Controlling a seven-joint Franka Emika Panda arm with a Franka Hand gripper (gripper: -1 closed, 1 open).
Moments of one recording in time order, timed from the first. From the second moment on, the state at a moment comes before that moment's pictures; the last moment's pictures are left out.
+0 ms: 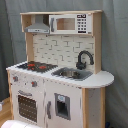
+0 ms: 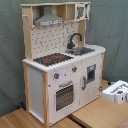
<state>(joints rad) 0.13 -1.58 1.60 -2.71 0.06 2.56 -0.88</state>
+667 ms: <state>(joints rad) 0.07 -1.48 1.66 -2.65 0.07 2.54 -0.78</state>
